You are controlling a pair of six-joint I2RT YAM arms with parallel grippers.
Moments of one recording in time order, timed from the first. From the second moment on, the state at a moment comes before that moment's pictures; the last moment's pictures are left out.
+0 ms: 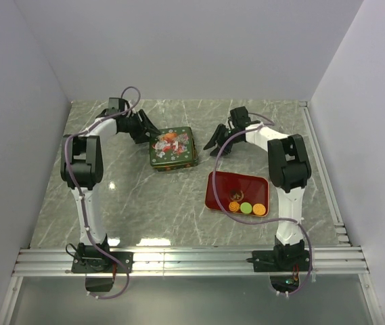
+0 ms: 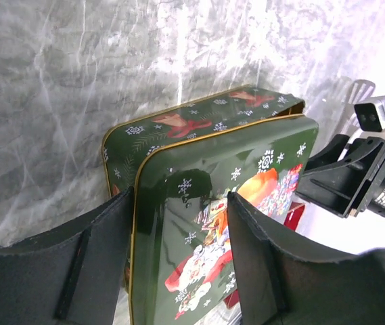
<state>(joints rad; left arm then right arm) -0.06 2.16 1.60 -0.34 0.63 -0.62 0.26 2.16 1.53 -0.39 -0.53 0.78</state>
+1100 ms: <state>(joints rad) -0.16 2.23 1.87 -0.74 0.33 -0.70 0.35 2.23 1.53 -0.30 -0.64 0.91</state>
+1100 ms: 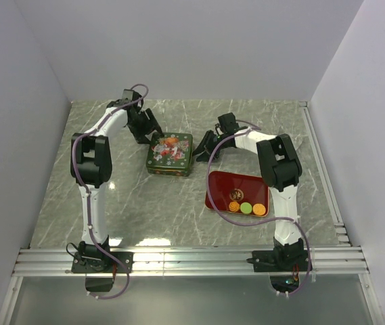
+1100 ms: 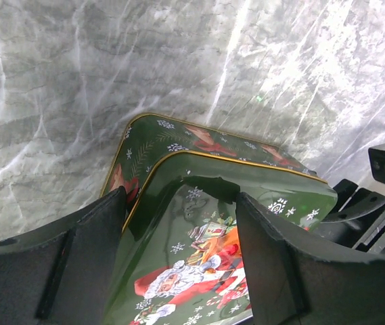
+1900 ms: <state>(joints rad) -0.17 2.24 1.90 -0.78 0.31 -0.70 0.25 2.15 1.47 -0.40 -0.58 0.76</state>
